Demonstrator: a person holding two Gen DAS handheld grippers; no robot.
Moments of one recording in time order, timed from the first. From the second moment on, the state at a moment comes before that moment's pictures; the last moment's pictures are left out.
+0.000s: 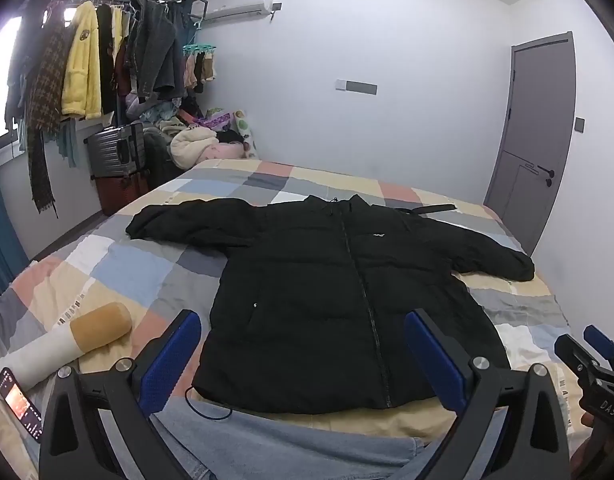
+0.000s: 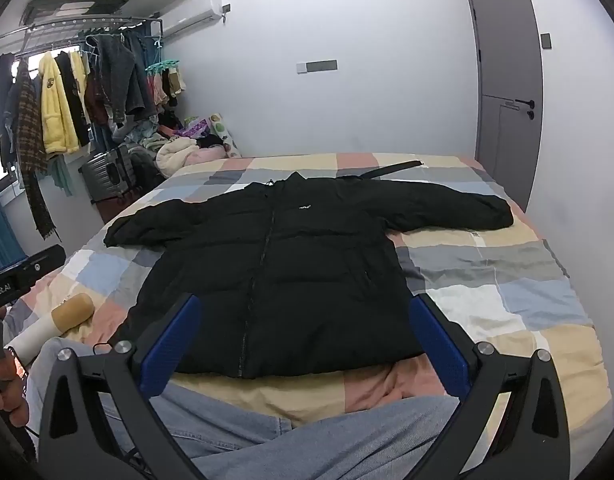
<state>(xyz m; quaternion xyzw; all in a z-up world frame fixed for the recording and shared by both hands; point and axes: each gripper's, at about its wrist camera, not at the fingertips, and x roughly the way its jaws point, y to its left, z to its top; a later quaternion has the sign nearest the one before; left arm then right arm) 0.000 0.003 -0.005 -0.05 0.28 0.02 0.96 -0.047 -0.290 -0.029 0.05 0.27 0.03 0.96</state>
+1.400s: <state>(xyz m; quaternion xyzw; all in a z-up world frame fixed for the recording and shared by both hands) 0.008 -0.002 -0.015 -0.05 0.30 0.03 0.95 -0.048 -0.289 -0.042 0.04 0.28 0.04 0.96</state>
